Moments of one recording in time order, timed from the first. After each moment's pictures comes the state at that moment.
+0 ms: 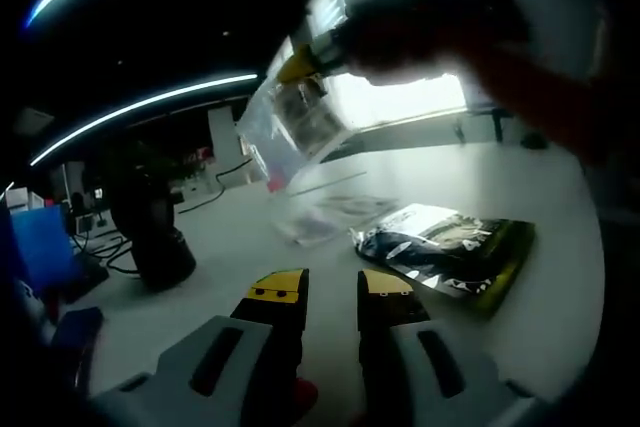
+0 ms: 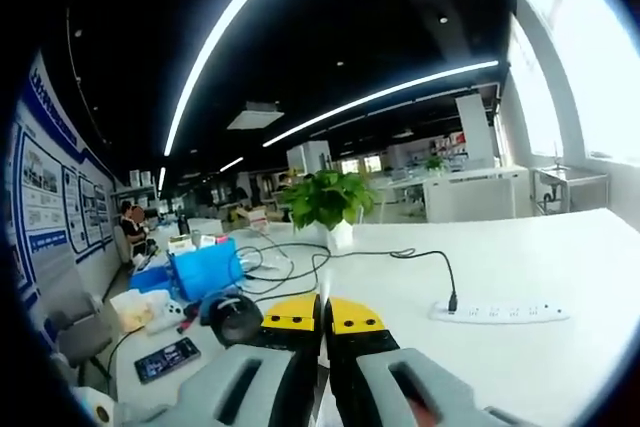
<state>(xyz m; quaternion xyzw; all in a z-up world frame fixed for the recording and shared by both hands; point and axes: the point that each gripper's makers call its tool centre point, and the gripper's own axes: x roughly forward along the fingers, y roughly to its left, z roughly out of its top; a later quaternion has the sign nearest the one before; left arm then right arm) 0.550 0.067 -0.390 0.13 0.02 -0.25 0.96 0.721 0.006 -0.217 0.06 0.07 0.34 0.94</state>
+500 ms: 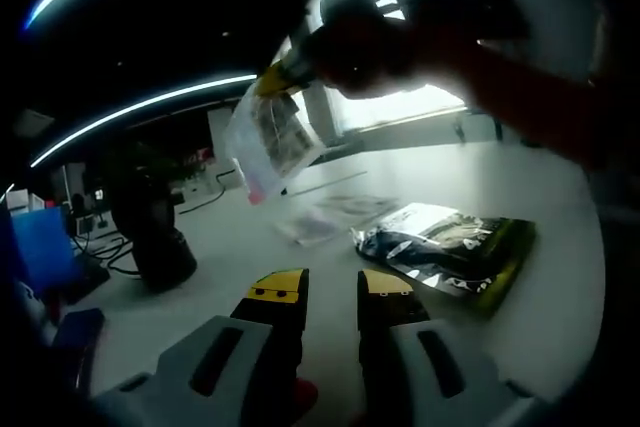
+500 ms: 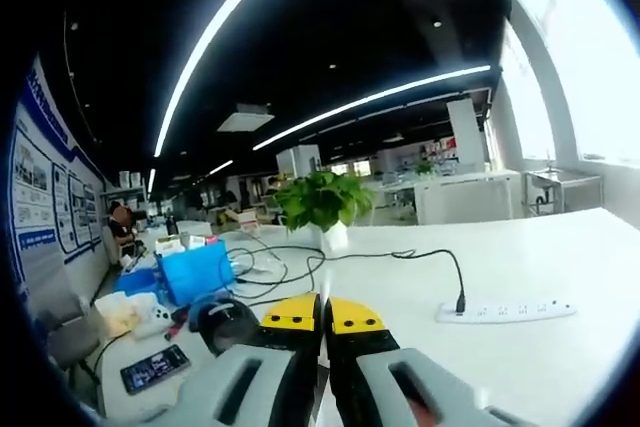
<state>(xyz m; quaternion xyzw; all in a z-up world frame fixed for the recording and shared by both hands) 0.550 0.067 -0.389 0.13 0.02 -0.25 0.96 0.727 0.034 -0.229 0.05 0.05 0.31 0.95</state>
